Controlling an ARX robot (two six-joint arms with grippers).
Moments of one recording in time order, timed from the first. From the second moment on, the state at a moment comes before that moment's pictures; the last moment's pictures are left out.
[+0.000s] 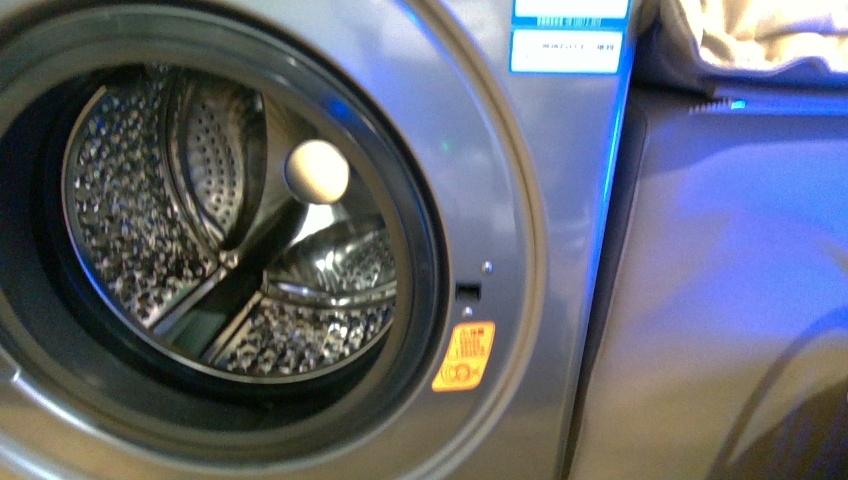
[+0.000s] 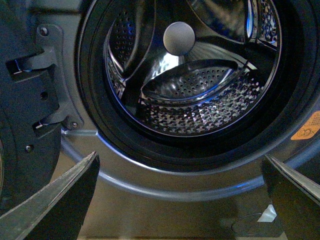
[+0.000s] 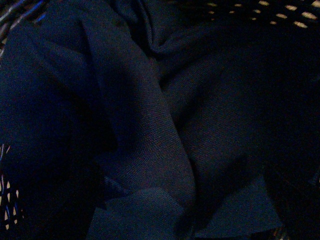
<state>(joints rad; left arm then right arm) 0.00 0.00 0.01 0.00 0.00 0.00 -0.72 2.54 0.97 0.41 -0.44 -0.46</state>
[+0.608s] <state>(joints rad) 0.00 0.00 0.01 0.00 0.00 0.00 -0.68 2.78 1.13 0.44 -0.43 -0.46</state>
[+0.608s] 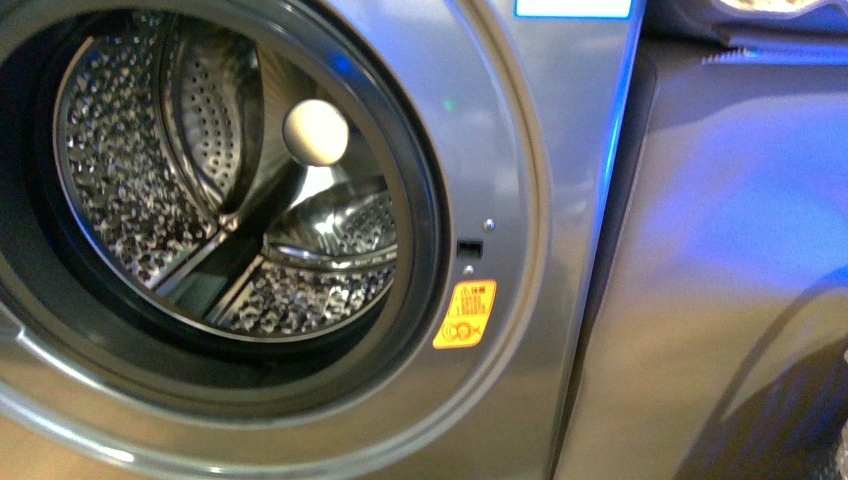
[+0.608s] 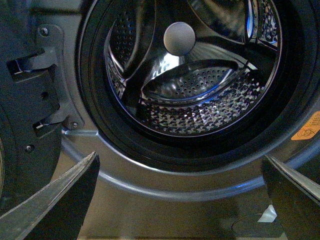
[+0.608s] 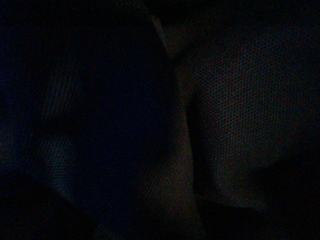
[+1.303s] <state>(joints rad) 0.00 0.00 0.01 0.00 0.00 0.00 -0.68 2.88 1.17 0.45 -0.40 -0.51</state>
